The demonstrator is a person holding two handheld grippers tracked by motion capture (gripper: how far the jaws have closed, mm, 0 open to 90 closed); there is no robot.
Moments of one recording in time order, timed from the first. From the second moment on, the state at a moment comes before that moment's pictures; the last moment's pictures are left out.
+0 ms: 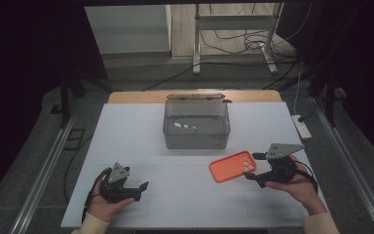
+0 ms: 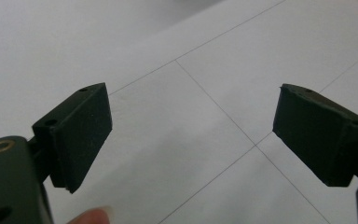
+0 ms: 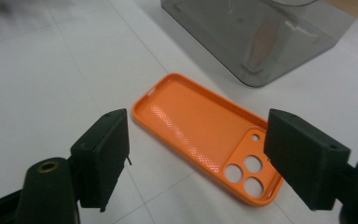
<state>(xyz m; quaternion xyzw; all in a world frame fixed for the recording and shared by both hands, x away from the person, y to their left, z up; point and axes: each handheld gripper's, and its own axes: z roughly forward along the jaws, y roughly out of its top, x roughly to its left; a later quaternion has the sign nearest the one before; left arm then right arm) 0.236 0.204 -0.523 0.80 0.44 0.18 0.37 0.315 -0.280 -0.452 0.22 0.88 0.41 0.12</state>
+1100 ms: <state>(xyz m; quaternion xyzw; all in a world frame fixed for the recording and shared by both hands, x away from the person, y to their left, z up) 0.240 0.204 -0.525 0.80 0.44 0.17 0.37 0.330 -0.265 -0.427 0.13 0.91 0.36 0.12</state>
